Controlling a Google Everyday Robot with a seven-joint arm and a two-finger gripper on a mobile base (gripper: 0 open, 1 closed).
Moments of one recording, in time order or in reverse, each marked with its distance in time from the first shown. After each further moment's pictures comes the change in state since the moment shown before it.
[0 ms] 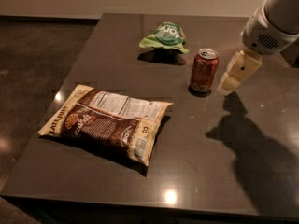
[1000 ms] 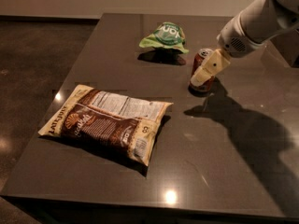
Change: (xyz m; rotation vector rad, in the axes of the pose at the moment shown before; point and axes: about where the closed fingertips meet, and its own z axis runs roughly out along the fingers) arm -0.048 -0.023 0.063 -0.066 -0.213 0.083
